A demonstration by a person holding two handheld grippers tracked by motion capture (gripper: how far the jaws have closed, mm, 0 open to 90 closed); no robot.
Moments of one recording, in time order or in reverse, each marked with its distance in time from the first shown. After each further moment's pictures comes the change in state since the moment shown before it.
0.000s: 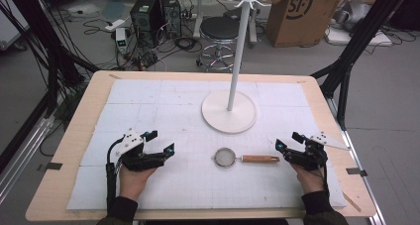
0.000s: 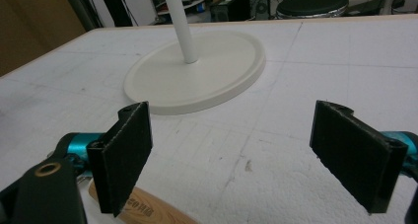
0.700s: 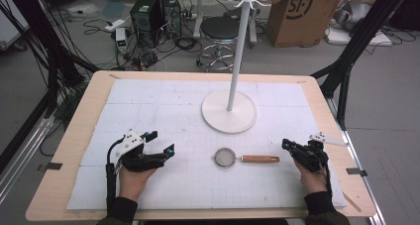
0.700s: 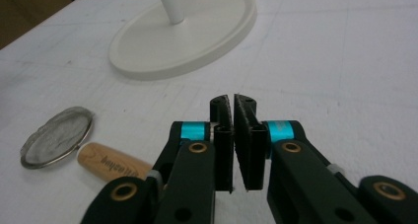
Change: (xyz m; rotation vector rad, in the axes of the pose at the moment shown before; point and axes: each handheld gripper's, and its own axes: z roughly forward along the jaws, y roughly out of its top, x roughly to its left) left arm -0.001 -0.001 -0.001 0.007 0.002 0.006; right arm -0.013 -0.007 0.001 0.161 -0.004 0.078
